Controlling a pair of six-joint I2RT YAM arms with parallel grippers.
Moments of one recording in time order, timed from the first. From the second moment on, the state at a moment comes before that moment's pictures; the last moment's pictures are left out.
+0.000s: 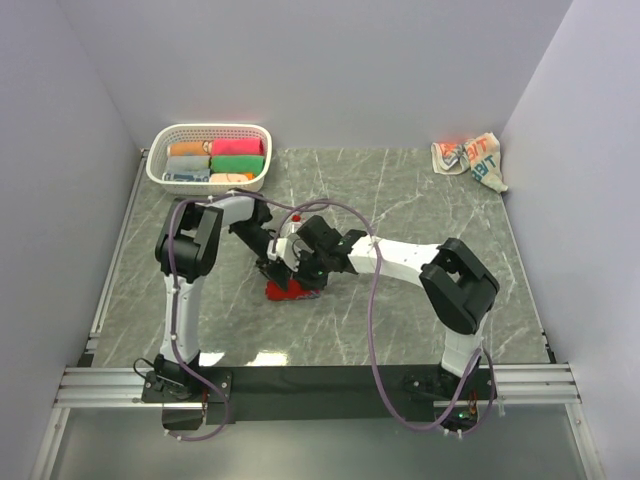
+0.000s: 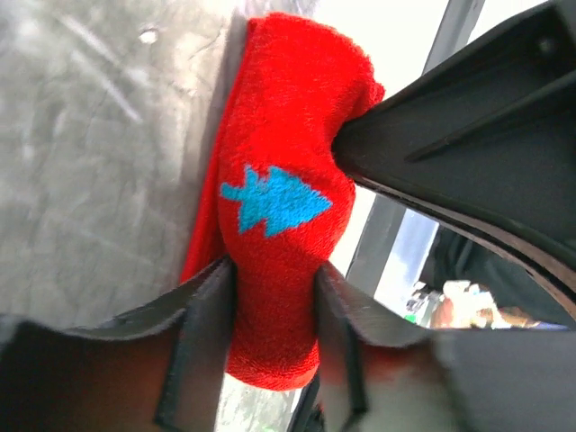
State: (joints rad) left arm -0.33 2.23 1.50 -1.23 0.91 0.68; right arm 0.86 1.83 1.20 -0.39 -0.36 -0.46
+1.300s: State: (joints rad) left arm -0.55 1.27 0.63 -0.24 0.44 0.92; right arm 0.62 2.22 1.57 -0.67 -0.99 -0.26
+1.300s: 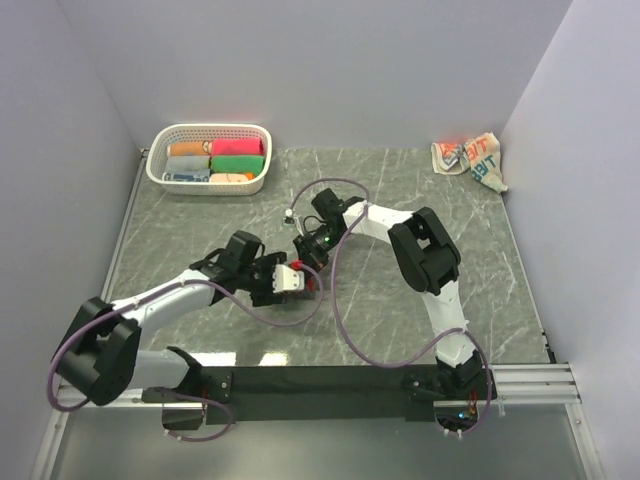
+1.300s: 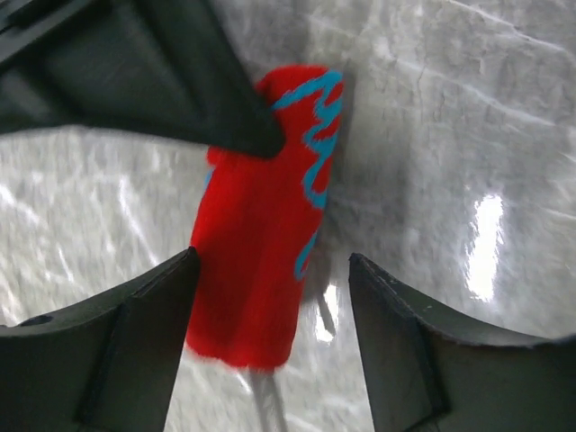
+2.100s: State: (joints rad) left arm -0.65 1.62 0.84 -0.20 0.29 1.01; right arm 0.55 2.28 1.65 -0.73 -1.02 -0.22
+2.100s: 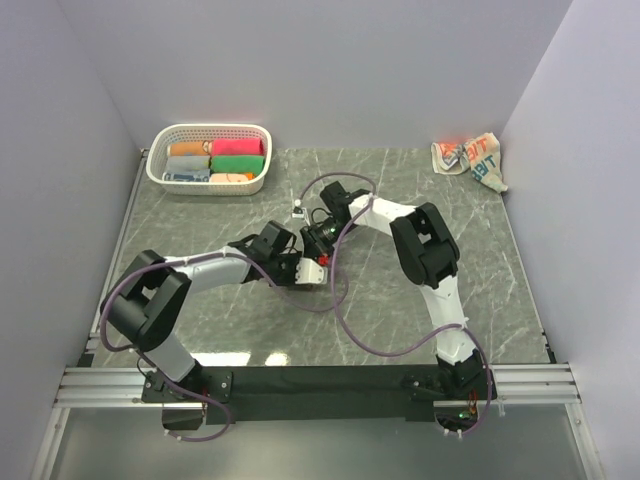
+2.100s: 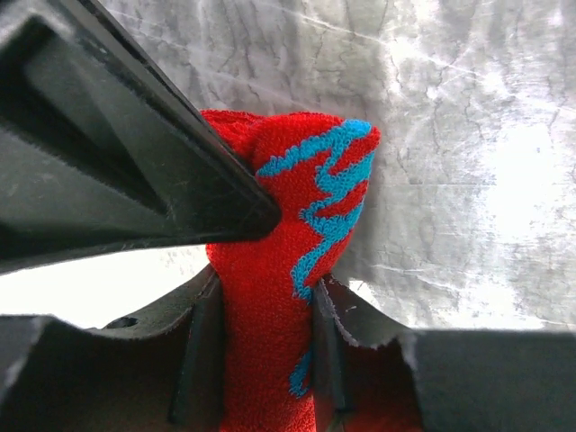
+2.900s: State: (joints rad) left arm -0.21 1.73 1.40 -0.65 0.38 0.48; right arm 0.19 1.96 1.58 -0.70 -0.81 -0.15
